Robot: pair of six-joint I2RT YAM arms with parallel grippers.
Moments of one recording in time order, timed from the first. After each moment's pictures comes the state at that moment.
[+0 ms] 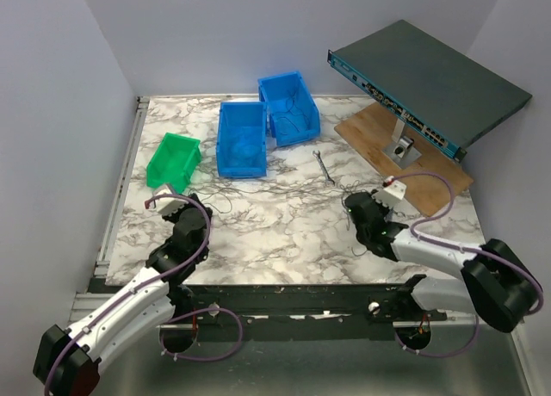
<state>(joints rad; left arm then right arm) -0.62 0.61 0.28 0.13 -0.90 -0.68 0.68 1.29 0.44 0.12 0.82 0.85</state>
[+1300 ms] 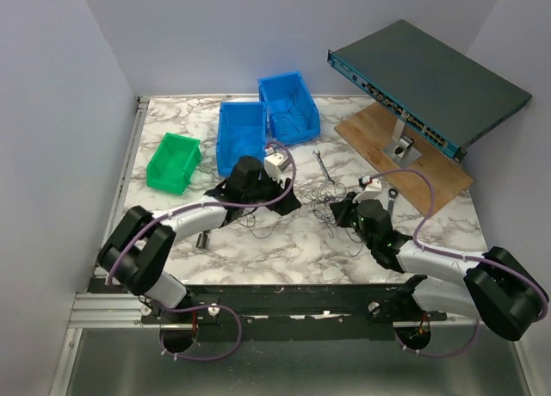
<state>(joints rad) -0.63 1.47 0.74 0.29 0.39 -0.24 0.67 1.16 0.27 0.52 0.30 0.50</state>
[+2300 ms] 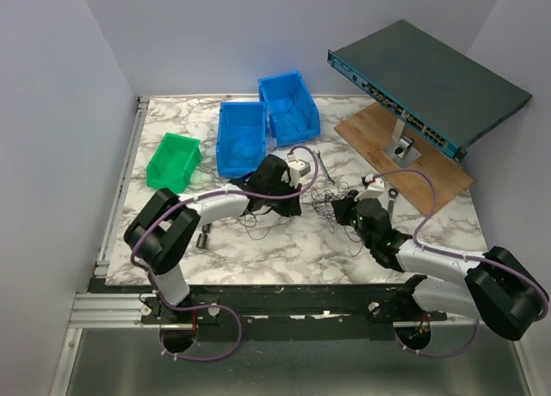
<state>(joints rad) -0.71 1.75 1.01 -0.06 0.41 -0.22 0.67 1.16 0.28 0.51 0.37 0.54</state>
